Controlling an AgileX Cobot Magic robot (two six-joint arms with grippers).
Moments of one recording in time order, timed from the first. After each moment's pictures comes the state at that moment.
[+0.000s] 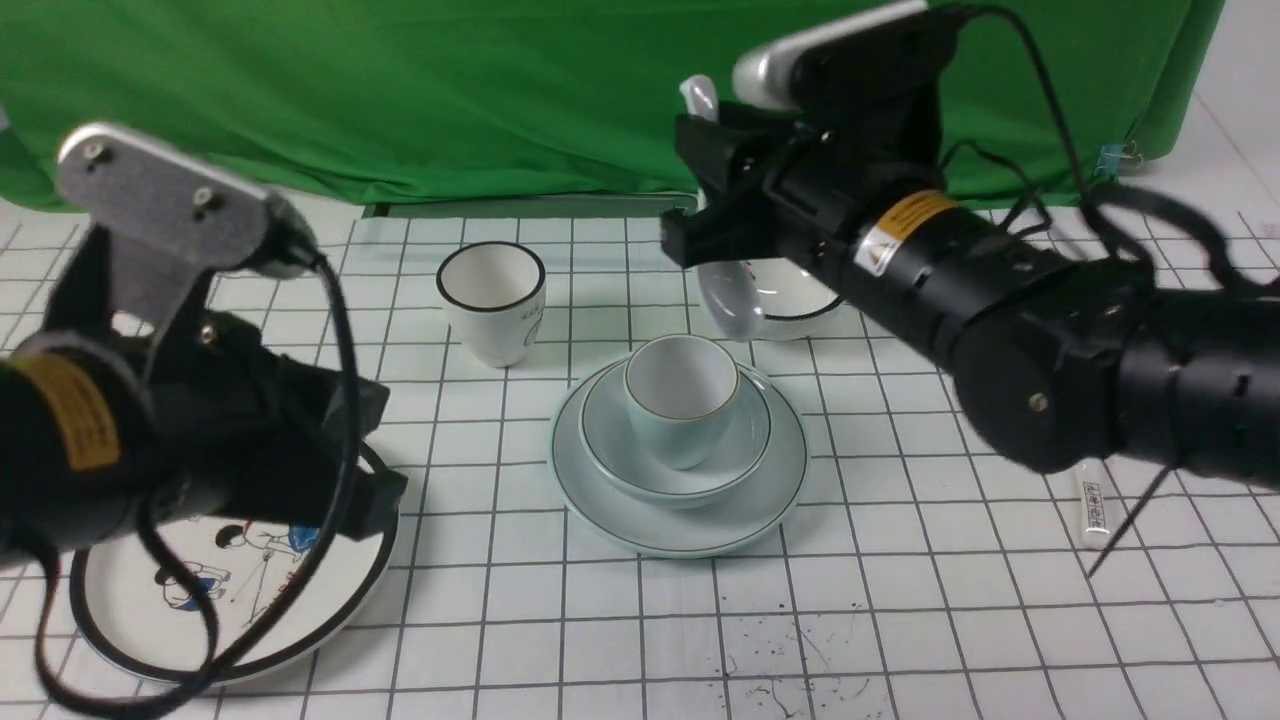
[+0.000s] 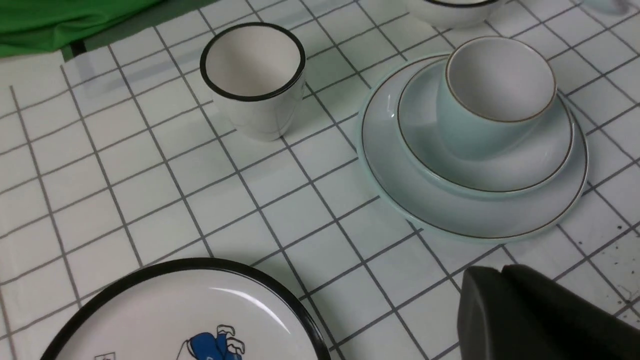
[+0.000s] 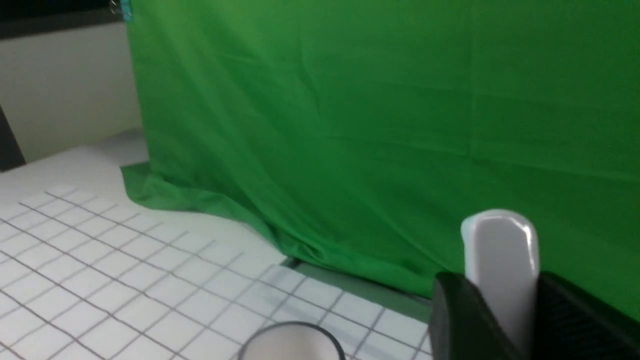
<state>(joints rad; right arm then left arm) 0.63 1.73 -1.08 0.15 -0.63 -0.08 -0.46 0.96 -0.73 0.08 0.43 -0.06</state>
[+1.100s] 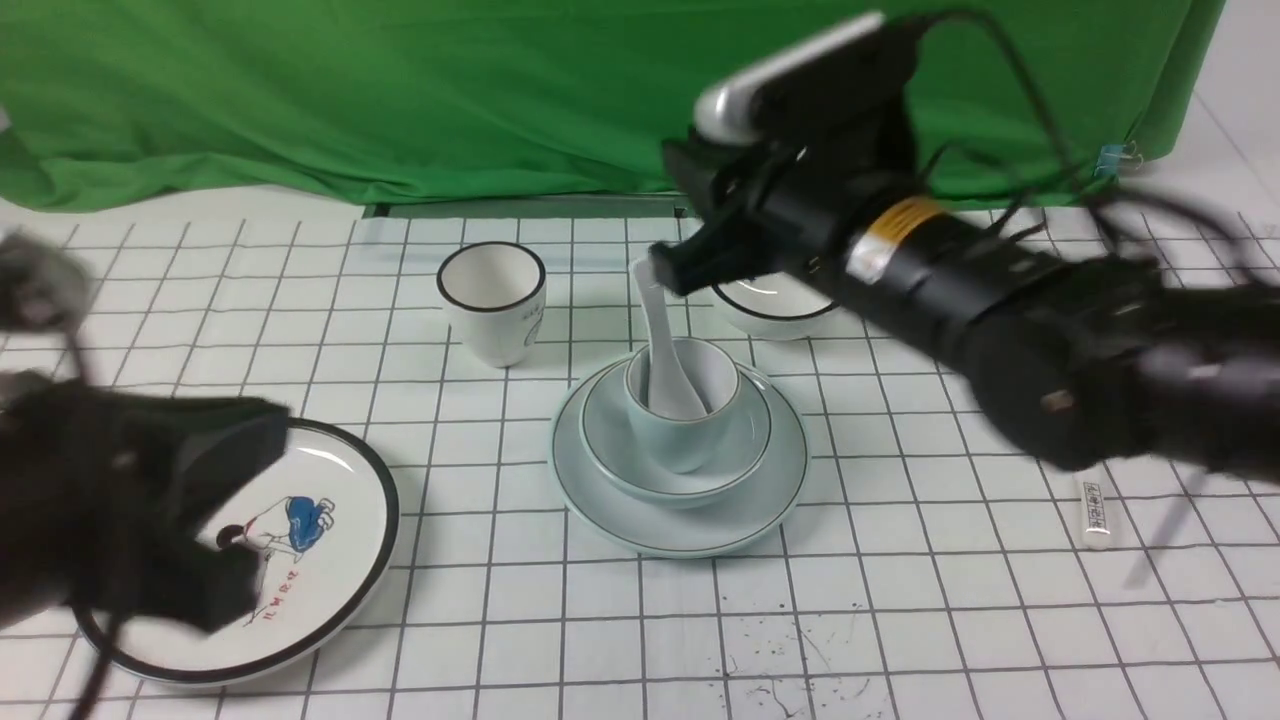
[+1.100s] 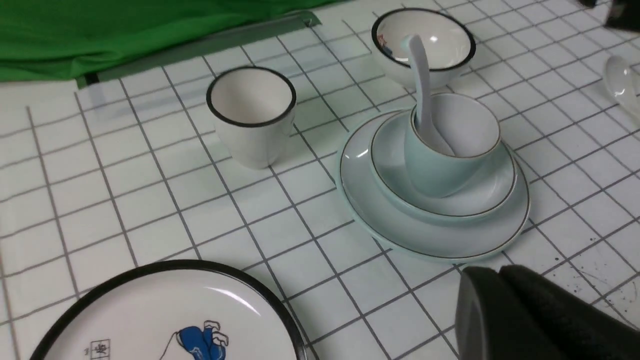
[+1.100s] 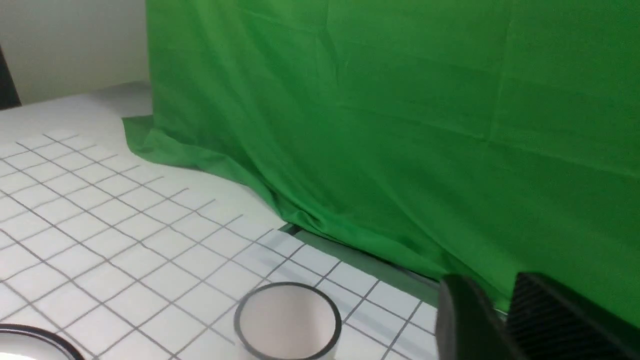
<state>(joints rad) 0.64 1.61 -1.08 0.15 -0.40 -0.20 -0.46 0.66 -0.64 0.04 0.48 -0.08</state>
